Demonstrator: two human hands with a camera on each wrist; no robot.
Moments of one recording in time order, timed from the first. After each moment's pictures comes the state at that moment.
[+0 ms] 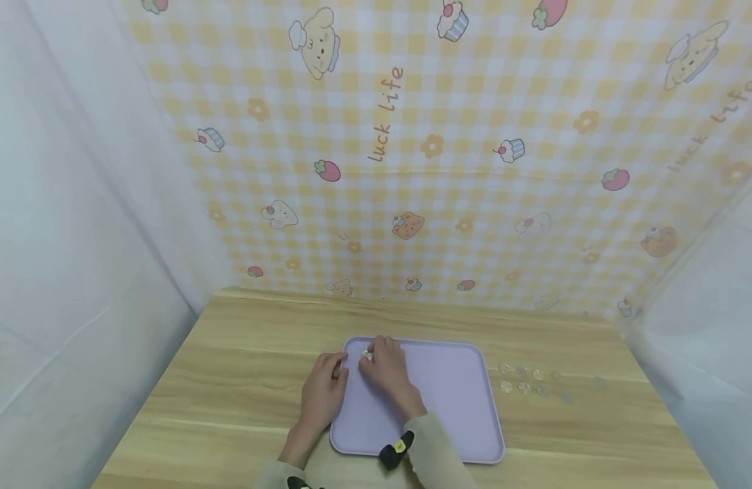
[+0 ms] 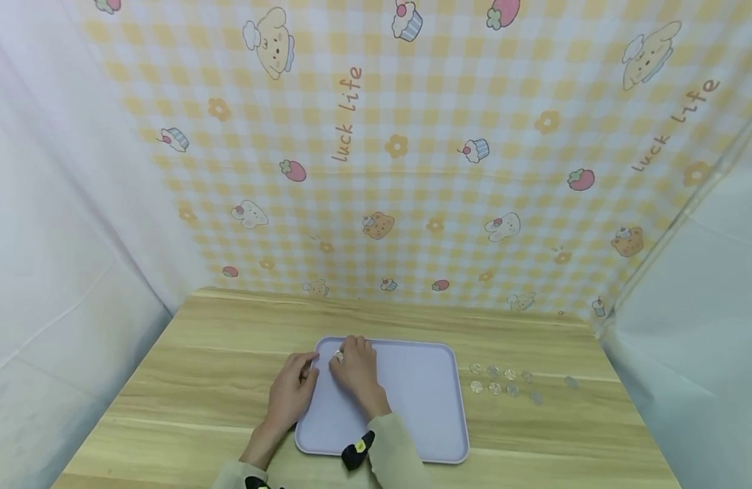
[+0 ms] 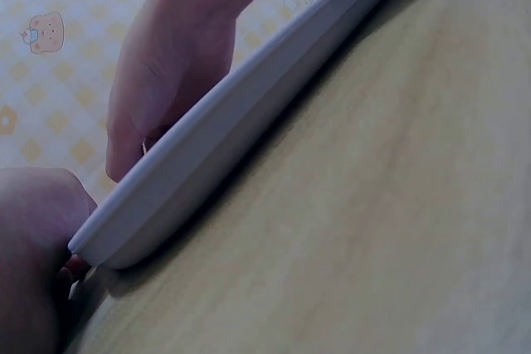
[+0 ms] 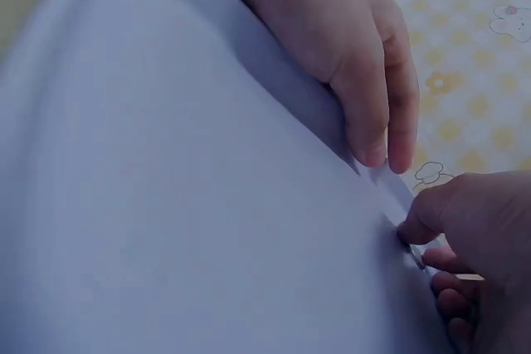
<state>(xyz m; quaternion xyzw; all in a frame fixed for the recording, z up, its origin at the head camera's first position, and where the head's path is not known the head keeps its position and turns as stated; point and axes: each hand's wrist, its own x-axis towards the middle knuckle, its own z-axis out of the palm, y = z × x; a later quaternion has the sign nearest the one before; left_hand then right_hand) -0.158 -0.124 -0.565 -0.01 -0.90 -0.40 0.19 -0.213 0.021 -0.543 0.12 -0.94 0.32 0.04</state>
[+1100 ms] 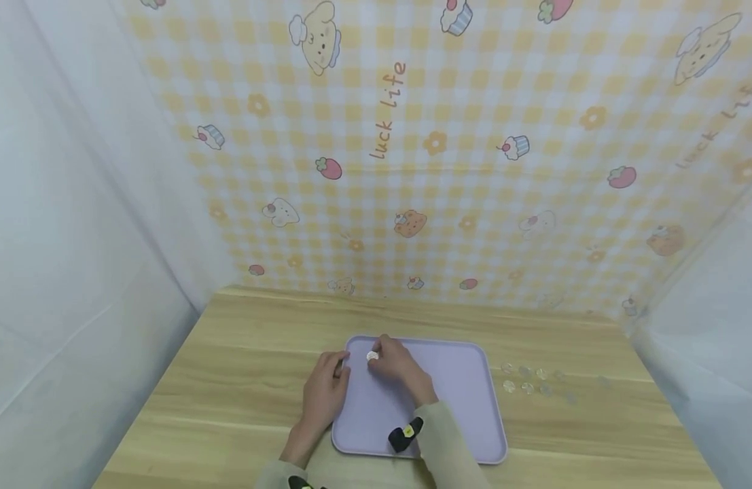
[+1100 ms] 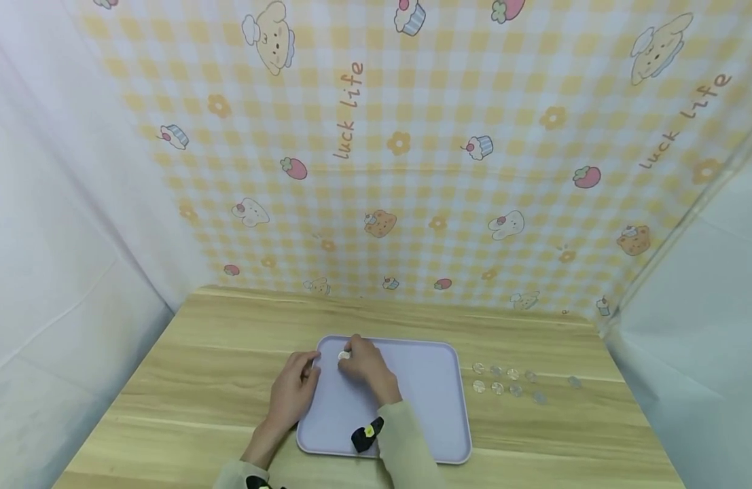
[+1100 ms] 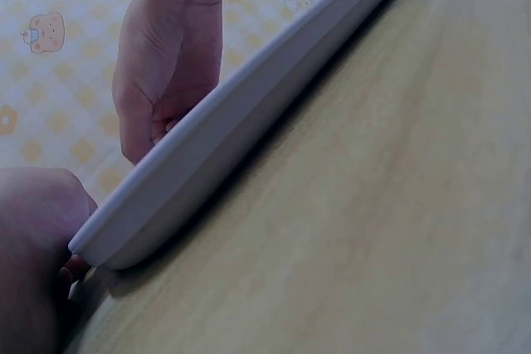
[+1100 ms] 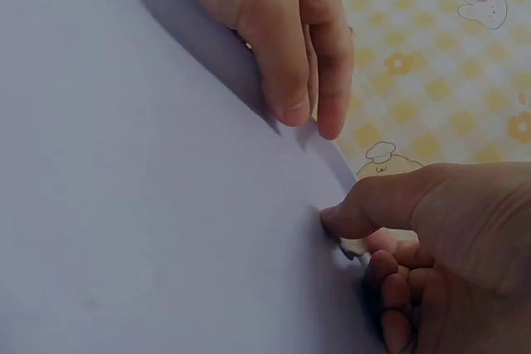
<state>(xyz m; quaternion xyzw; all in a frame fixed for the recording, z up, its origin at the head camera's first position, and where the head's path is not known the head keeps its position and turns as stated) -0.158 -0.125 -0.564 0.00 -0.90 -0.40 0.17 -0.229 0.040 -0.530 0.13 -0.92 0.35 -0.12</state>
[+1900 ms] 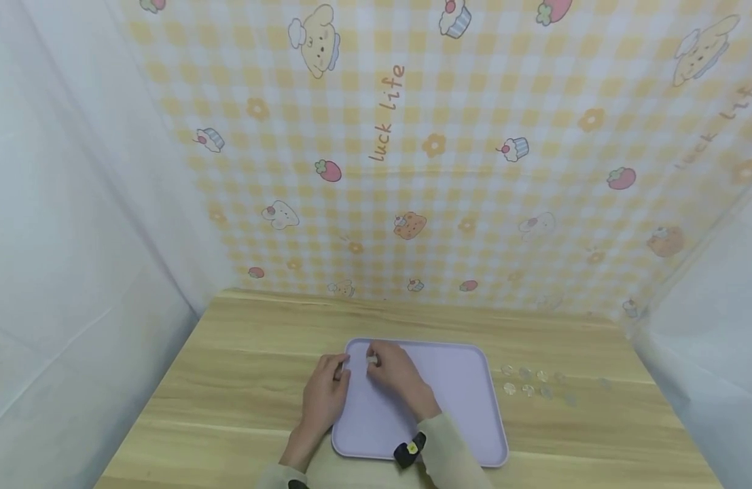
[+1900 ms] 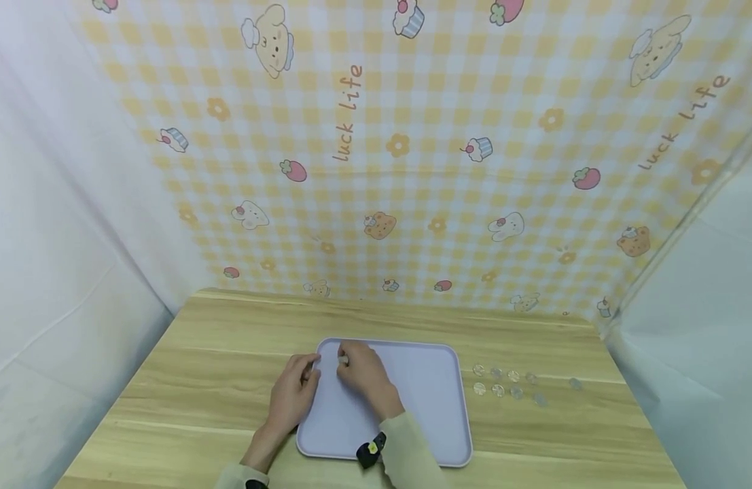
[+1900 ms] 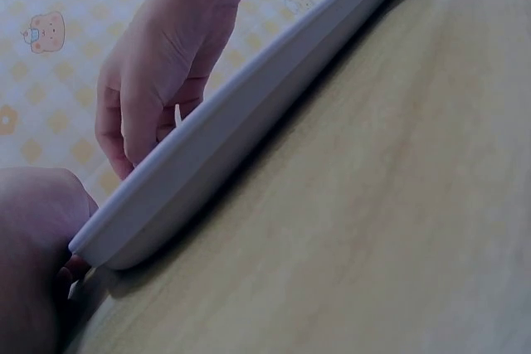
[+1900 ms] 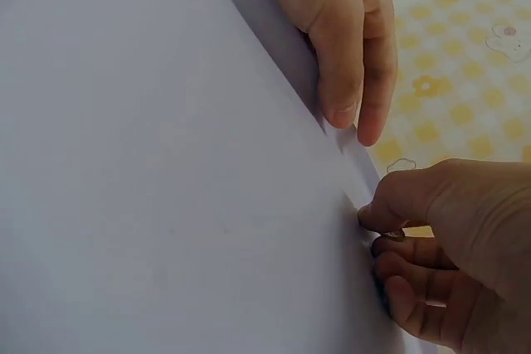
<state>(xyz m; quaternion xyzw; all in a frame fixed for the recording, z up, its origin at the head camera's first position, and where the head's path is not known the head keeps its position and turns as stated) -0.158 -0.125 -0.563 0.00 -0.90 -0.40 0.16 -0.222 0.042 -0.534 0.22 -0.92 0.31 -0.02</state>
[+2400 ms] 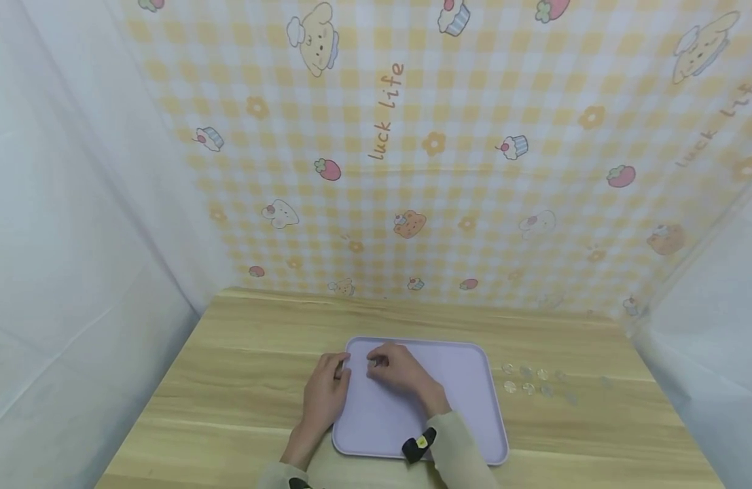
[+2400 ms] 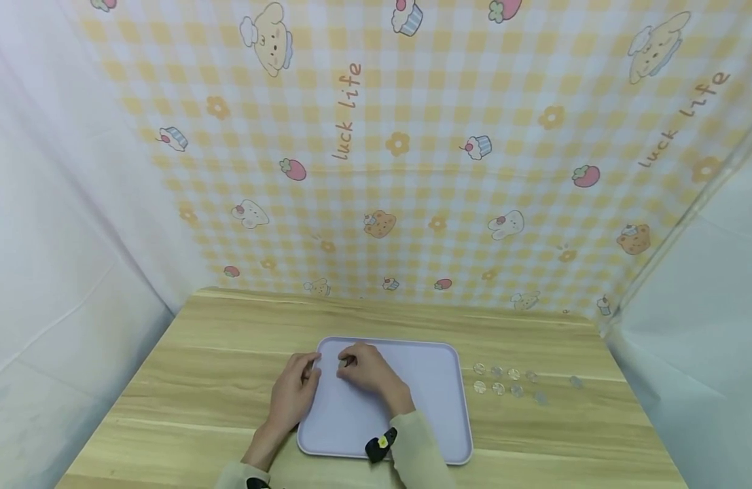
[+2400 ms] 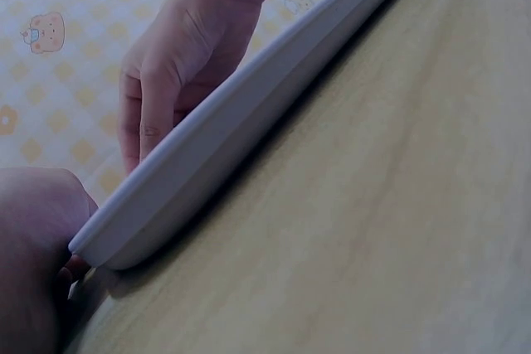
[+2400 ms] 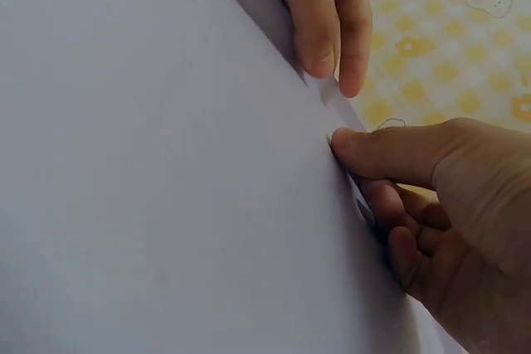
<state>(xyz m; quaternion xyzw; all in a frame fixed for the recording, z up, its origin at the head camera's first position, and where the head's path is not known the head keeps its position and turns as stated) -0.159 -0.124 -0.565 -0.01 -0.90 -0.40 0.18 -0.225 0.057 -0.539 0.26 -0.89 0.38 -0.08</state>
